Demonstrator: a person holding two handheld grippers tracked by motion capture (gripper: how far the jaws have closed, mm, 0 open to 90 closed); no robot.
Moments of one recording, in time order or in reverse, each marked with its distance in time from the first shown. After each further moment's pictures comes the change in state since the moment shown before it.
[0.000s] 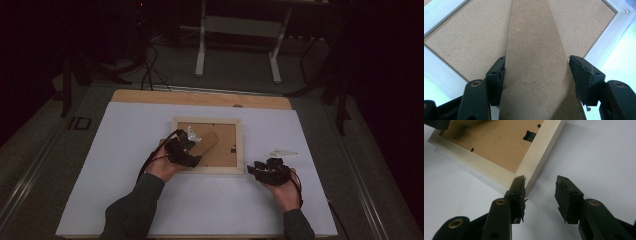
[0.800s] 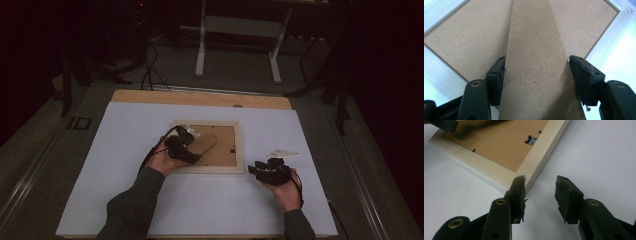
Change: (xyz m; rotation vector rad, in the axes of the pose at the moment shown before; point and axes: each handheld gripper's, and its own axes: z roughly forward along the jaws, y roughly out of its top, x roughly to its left) left arm 0.017 0.004 0.012 0.063 -0.083 -0.049; right arm -0.001 0.000 -0.002 -0.006 -0.001 0.006
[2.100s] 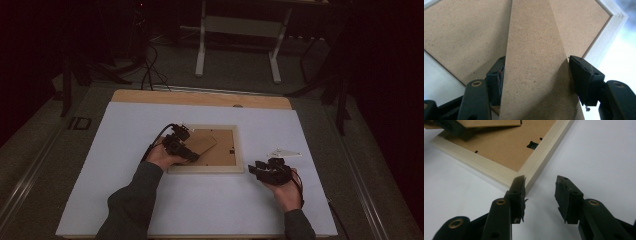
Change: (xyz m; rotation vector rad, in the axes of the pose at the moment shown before) left arm 0.031 -0.005 0.019 0.059 -0.194 -0.154; right arm -0.001 0.000 -0.001 -0.004 0.000 -0.003
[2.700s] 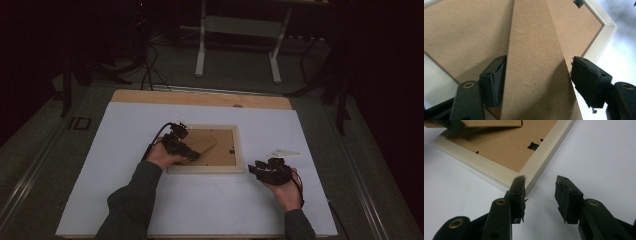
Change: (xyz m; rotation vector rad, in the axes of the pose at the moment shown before) left arm 0.007 0.000 -0.001 -0.025 -0.065 -0.058; right arm 0.001 0.001 -0.001 -0.005 -0.001 -0.008
